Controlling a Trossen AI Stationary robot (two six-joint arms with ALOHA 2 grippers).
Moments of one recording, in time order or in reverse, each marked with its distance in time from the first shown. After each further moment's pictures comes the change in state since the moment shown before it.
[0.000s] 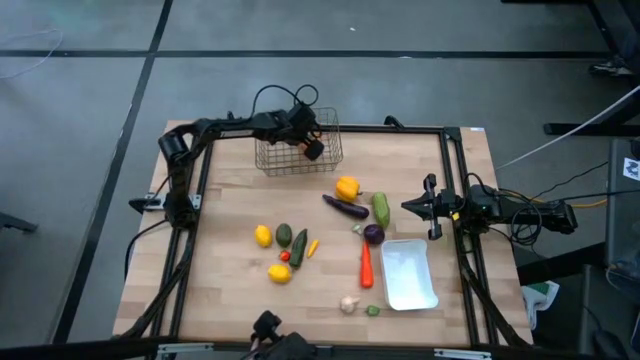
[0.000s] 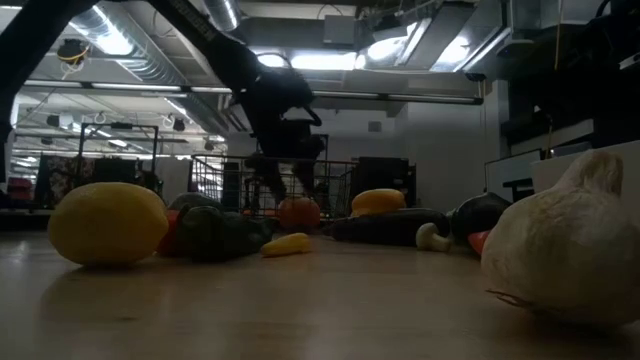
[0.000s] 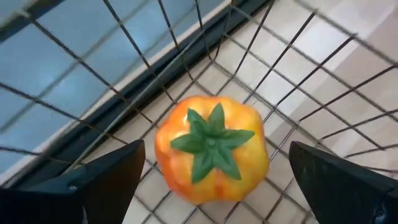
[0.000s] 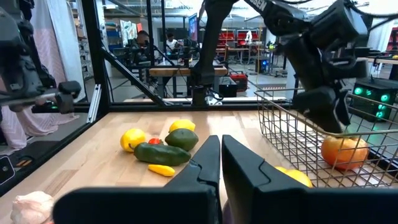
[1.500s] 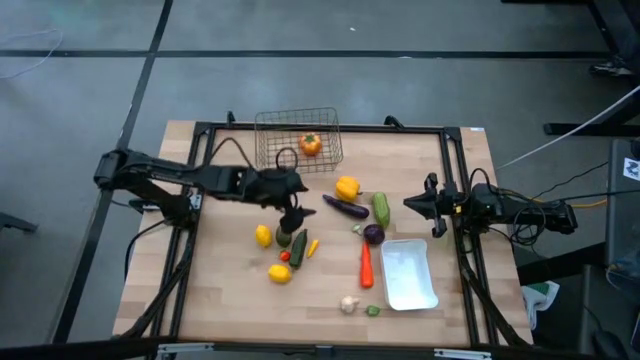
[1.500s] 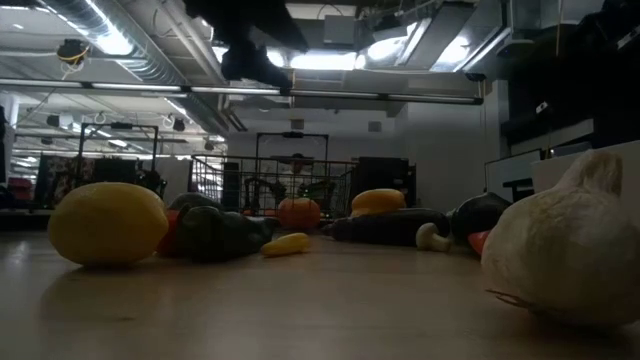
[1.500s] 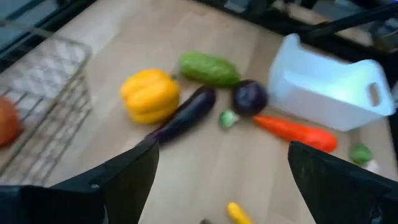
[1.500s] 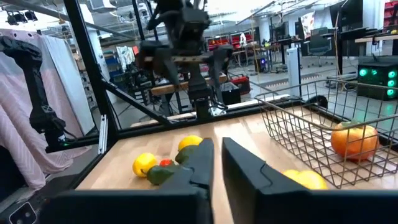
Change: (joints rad) left arm -0.649 -0.543 -0.317 0.097 -0.044 -0.197; right arm 0.000 0.000 0.042 0.001 0.019 0.192
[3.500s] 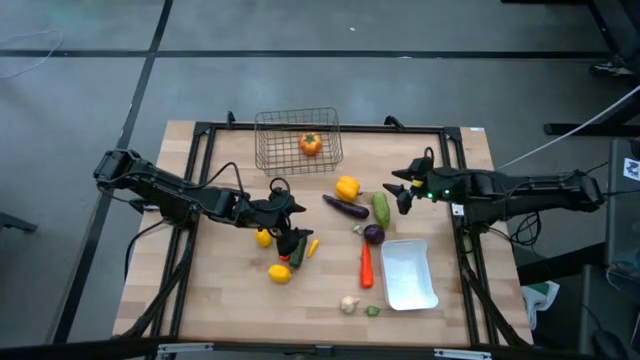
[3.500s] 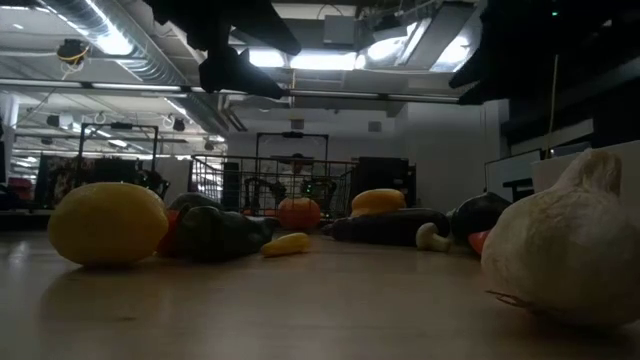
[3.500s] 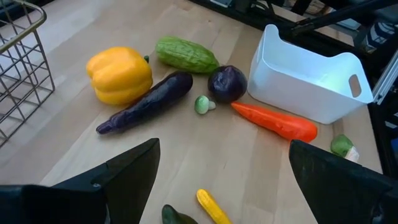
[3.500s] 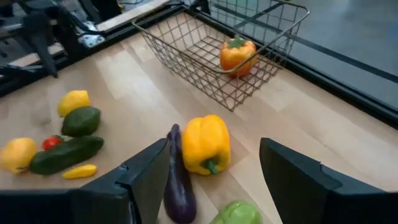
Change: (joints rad) left arm -0.166 0.003 -0.151 0.176 -0.149 -0.127; right arm 0.000 0.826 0.622 -0.440 0.389 0.277
